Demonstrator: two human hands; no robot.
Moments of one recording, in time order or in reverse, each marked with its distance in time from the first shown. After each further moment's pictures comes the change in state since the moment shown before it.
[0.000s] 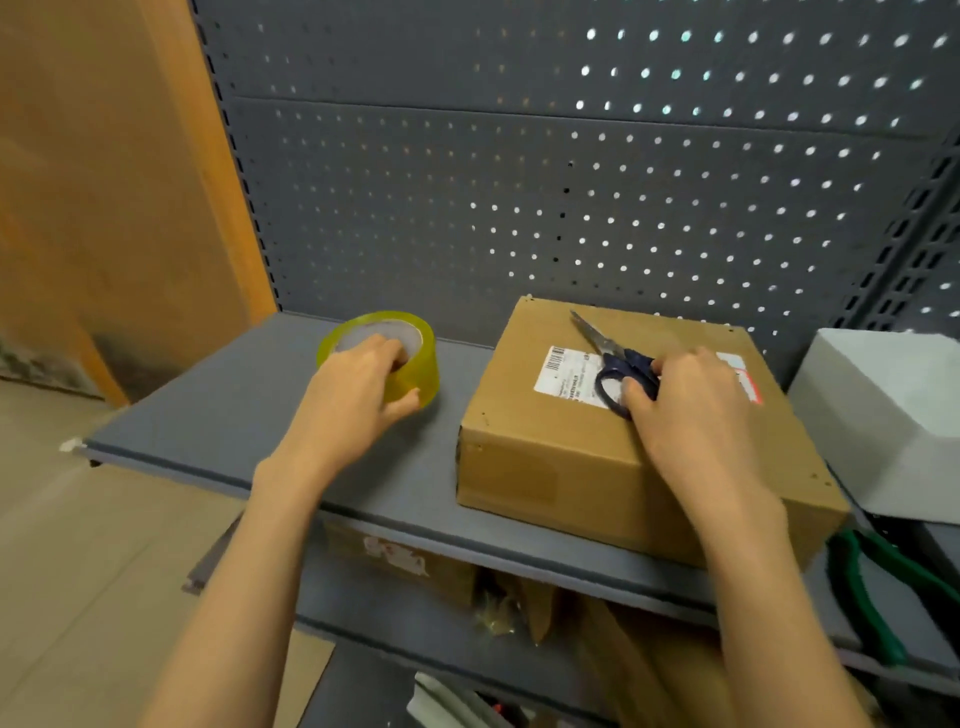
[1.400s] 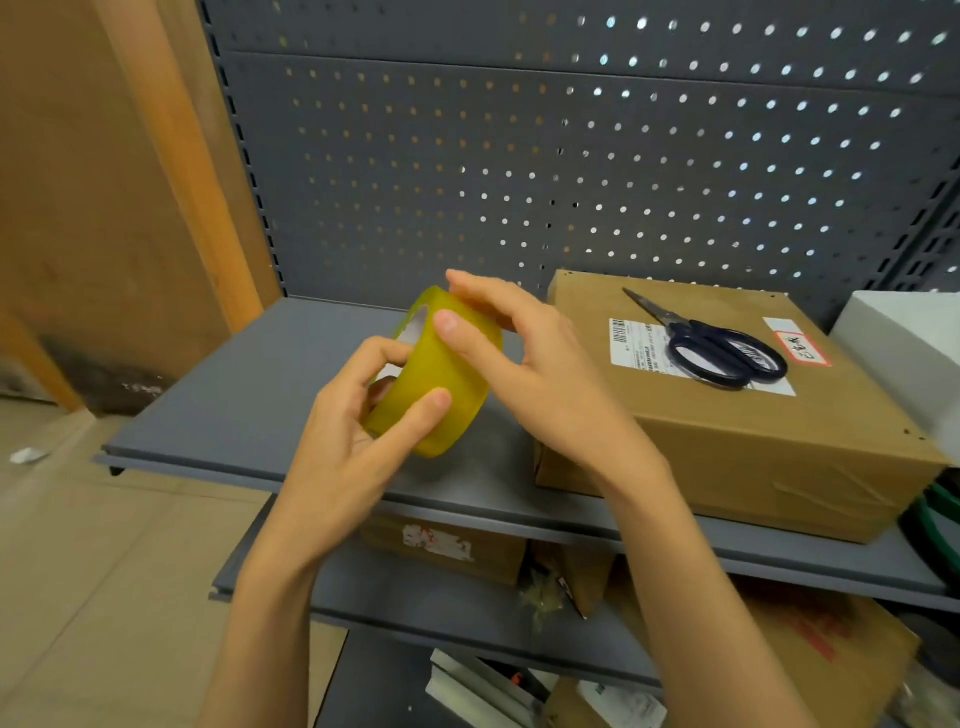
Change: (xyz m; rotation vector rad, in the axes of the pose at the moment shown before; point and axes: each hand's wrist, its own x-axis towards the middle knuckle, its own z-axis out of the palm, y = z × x) left_hand -0.059 -0.026 -0.030 -1.060 0.053 0.058; right_hand -0.030 -0.137 0.041 0.749 -0.241 -0.370
